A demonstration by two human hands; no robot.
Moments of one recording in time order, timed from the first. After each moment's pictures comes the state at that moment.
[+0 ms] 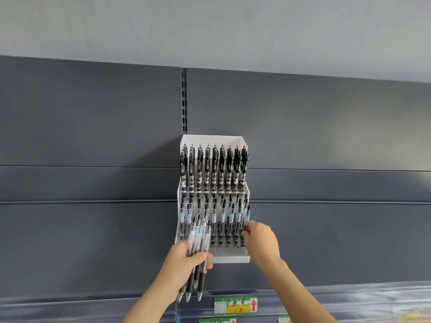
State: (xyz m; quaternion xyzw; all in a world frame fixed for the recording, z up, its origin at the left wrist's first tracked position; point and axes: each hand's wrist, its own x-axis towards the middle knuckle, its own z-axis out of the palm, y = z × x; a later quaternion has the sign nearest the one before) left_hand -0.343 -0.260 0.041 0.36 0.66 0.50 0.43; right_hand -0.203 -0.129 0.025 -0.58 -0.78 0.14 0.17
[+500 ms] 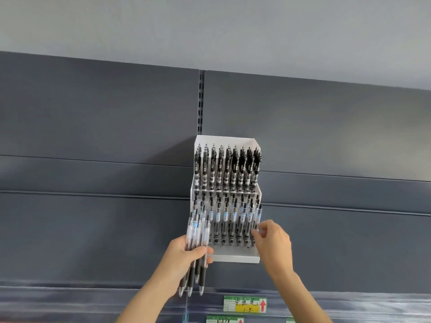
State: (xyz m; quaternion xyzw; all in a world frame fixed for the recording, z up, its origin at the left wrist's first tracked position) left_hand -0.361 -0.275 0.046 0.32 0.62 0.56 0.45; right_hand -0.199 -0.156 0.032 -0.56 -0.74 0.18 0.32
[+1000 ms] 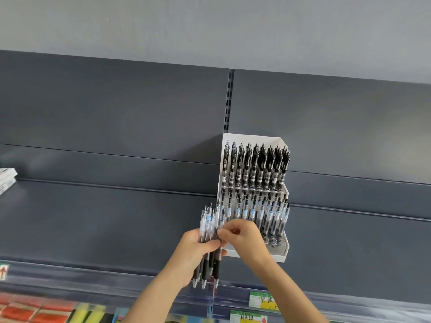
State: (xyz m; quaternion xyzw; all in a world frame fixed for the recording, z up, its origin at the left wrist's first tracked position) left_hand -0.385 -0.298 0.051 0.31 0.59 0.59 0.46; right_hand -0.279 -0.213 0.060 -0.35 -0.78 0.45 0.27
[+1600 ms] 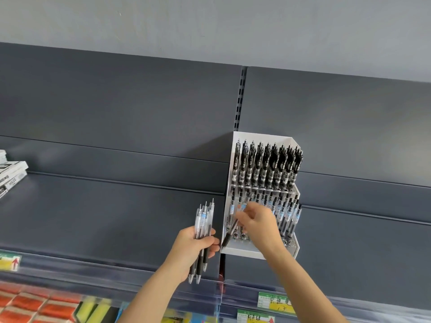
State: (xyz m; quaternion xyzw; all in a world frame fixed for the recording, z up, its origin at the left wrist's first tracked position) left_hand -0.411 -0.301 0.040 0.25 0.62 0.61 0.44; right_hand -0.291 -0.198 0.072 -0.41 -0.77 0.38 0.31
